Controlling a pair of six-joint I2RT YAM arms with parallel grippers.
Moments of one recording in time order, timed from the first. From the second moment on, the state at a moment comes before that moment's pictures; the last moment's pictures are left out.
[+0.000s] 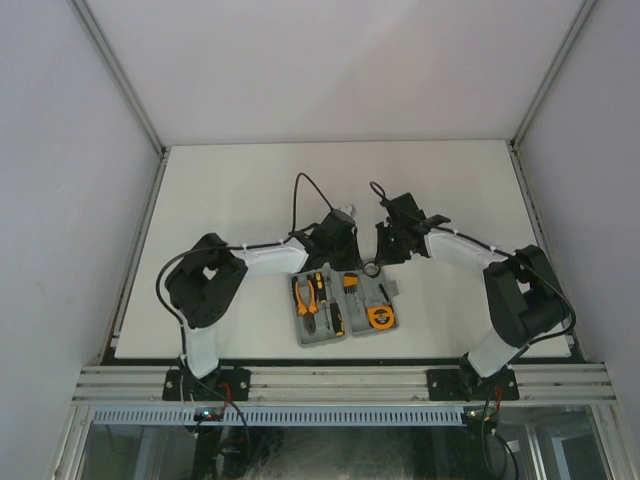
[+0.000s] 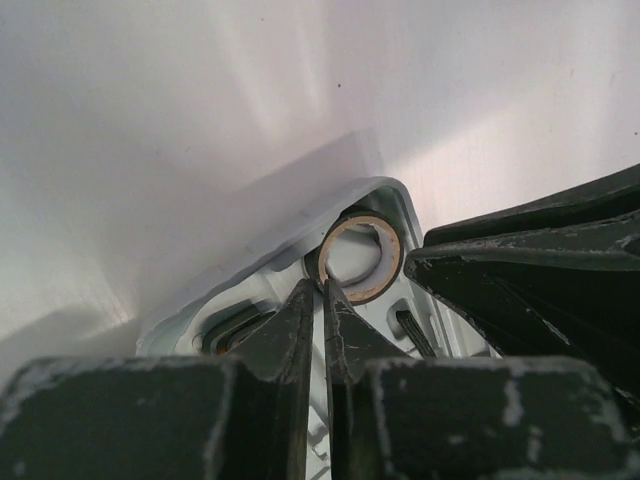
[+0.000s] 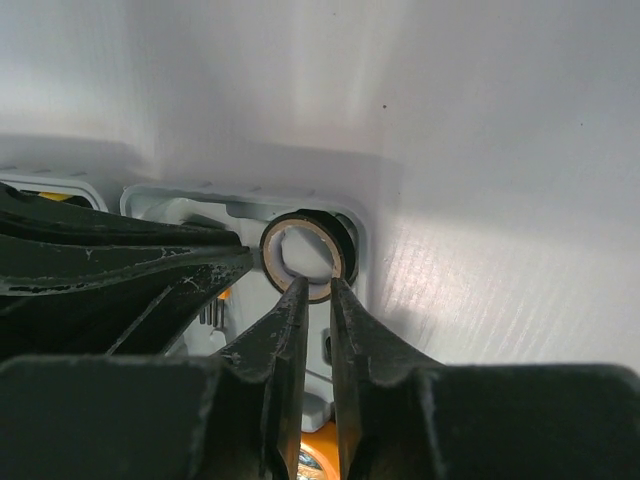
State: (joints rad) left arm -0.82 1.89 1.17 -0.09 0.06 -0.77; right arm 0.46 1.62 1.00 -0.44 -0.15 0.40
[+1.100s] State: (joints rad) left arm -0.82 1.95 1.20 -0.09 0.08 -0.77; right arm 0.45 1.67 1.00 -0.44 -0.14 0.40
